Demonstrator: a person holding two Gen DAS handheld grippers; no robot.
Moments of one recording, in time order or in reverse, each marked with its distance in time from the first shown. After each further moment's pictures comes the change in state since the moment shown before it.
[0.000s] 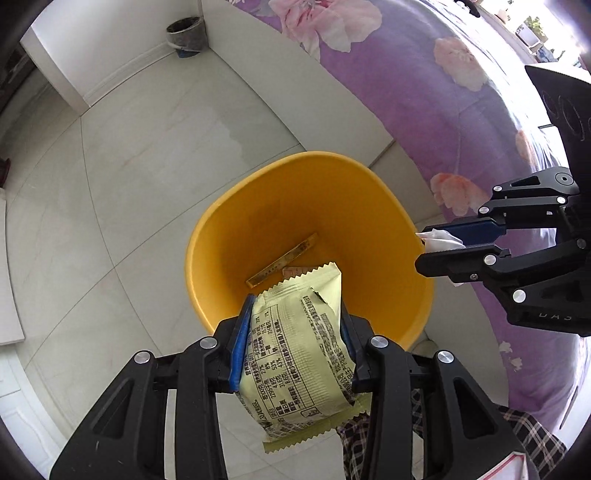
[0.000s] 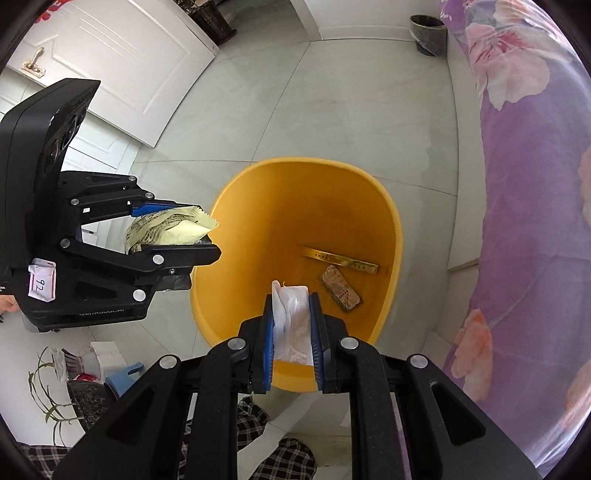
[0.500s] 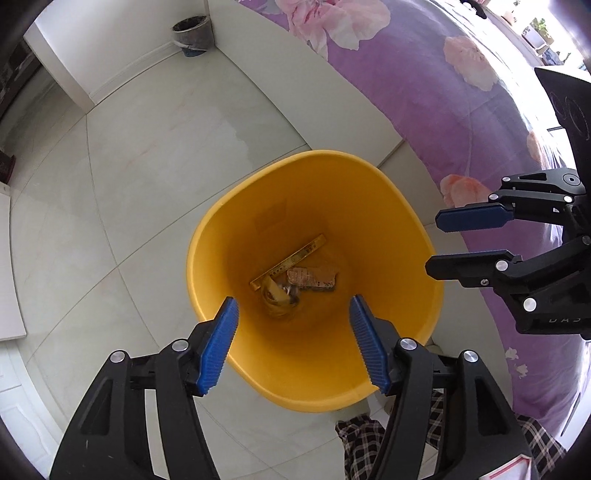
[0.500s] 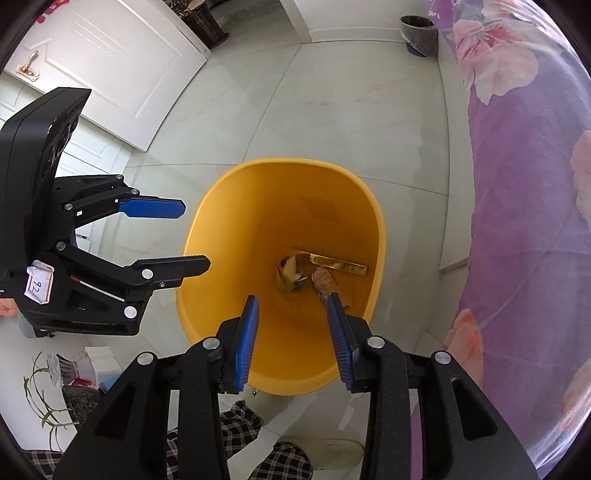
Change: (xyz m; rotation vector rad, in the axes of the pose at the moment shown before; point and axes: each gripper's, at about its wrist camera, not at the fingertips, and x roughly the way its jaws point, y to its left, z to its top) left arm 0.003 0.002 0.000 -0.016 -0.003 0.023; right arm -0.002 -0.007 -0.005 0.013 -0.021 -0.035
